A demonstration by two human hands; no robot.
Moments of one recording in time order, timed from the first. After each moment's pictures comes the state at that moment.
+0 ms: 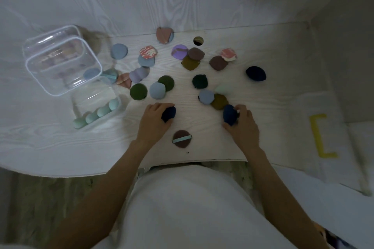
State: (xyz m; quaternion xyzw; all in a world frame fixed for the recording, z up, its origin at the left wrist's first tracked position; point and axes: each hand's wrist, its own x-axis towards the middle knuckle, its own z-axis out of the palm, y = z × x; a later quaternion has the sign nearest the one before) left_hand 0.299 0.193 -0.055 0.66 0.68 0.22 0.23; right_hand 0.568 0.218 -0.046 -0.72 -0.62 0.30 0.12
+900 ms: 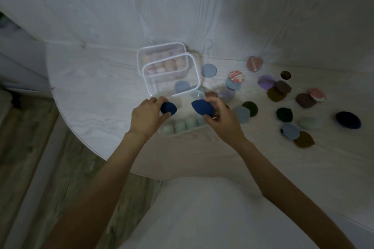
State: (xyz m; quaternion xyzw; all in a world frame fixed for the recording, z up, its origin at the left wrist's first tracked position) left_hand 0.053 0.163 0.000 0.61 0.78 0.10 0.08; right_hand 0.274 0.237 -0.004 -0.44 -0.72 0.48 0.24
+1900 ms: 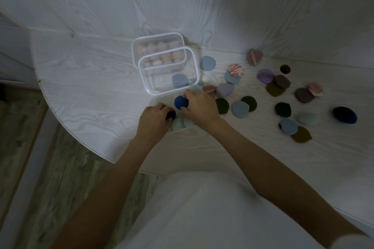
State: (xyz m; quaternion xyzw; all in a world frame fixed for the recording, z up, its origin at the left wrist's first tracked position) left_hand 0.075 0.156 -0.024 0.64 0.74 0.16 0.12; right_hand 0.209 0.251 -0.009 -0.41 -0.88 0.22 0.07
